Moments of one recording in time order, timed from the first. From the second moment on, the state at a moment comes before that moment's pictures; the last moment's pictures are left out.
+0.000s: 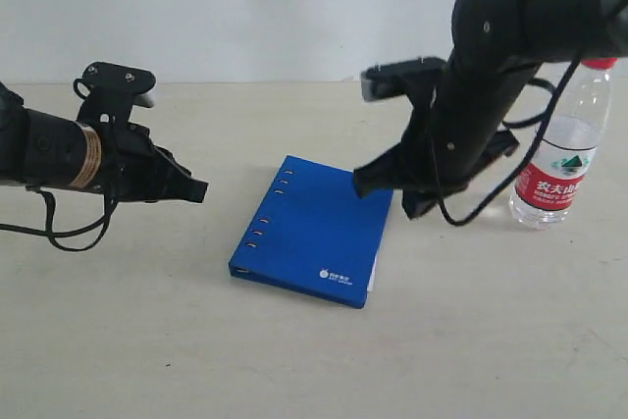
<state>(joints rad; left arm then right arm) -0.29 1.79 -0.86 1.39 -0.18 -1.28 0.46 1.86 -1.25 0.07 0.78 0.01</state>
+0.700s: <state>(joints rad) -0.29 1.95 -0.94 1.74 -0.32 -1.66 0.46 1.98 -1.18 0.21 0.45 0.04</state>
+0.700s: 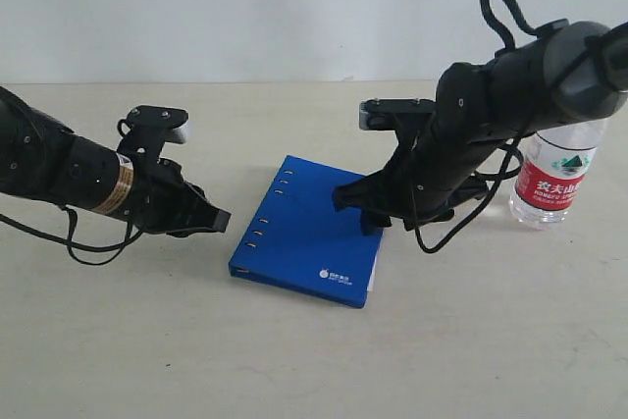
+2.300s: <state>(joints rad) -0.29 1.95 -0.94 1.74 -0.33 -1.64 0.38 2.03 -1.18 0.93 0.55 -0.48</state>
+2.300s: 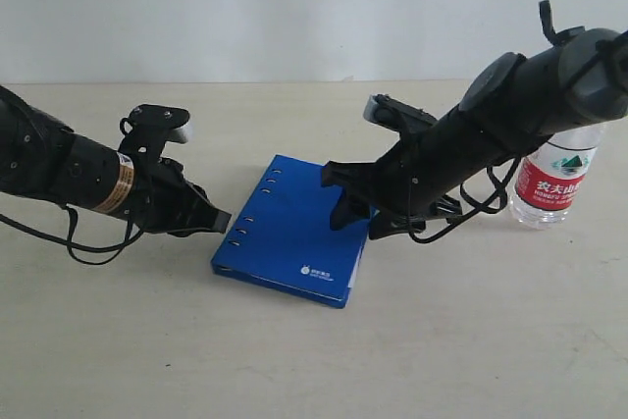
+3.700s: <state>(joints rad) -0.21 1.85 -0.94 1.75 -0.40 -1.72 0.37 2.03 -1.18 1.34 0.60 -0.86</state>
